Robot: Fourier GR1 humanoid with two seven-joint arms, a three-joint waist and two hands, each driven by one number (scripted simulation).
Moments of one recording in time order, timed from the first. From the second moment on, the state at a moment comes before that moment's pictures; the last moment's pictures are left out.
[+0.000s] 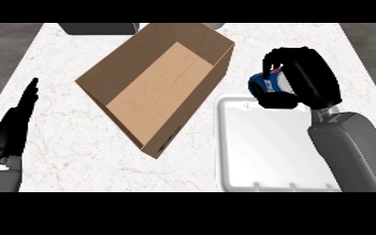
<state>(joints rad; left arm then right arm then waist) -0.09 0.40 0.13 -1.36 -0.18 0.13 0.09 -0.48 -0.39 0.22 -1.49 0.85 -0.02 0.02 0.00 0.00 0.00</state>
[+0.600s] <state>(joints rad) -0.10 0.39 0.14 -1.34 -0.20 0.11 0.06 -0.78 -0.09 0.21 -1.40 0.79 0.08 0.22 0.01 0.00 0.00</state>
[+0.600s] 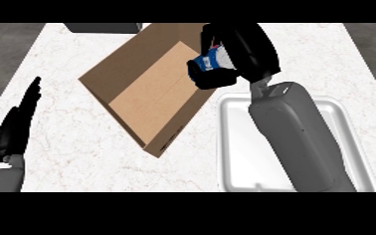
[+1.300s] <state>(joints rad) -0.15 0.37 0.13 -1.33 -0.22 0.10 0.07 -1.18 0.00 0.23 -0.76 0.55 -0.18 0.23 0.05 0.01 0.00</state>
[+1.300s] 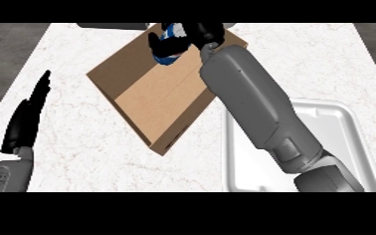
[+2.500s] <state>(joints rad) -0.22 0.33 0.10 -1.29 -0.25 0.10 0.05 -1.27 0.00 0.27 -0.40 0.19 -0.48 0.03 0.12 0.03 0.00</state>
